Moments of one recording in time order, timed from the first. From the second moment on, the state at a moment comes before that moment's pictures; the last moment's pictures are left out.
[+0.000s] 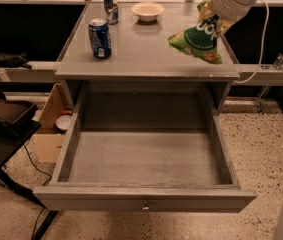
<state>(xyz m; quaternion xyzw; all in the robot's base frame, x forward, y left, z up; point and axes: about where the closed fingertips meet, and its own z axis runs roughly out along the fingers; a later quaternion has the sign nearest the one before) 0.720 -0.190 0.965 -0.89 0.30 -0.27 0.19</state>
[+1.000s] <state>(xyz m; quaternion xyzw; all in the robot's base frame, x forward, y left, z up) 0.854 -0.145 0.925 -0.86 0.26 -0.28 0.34</state>
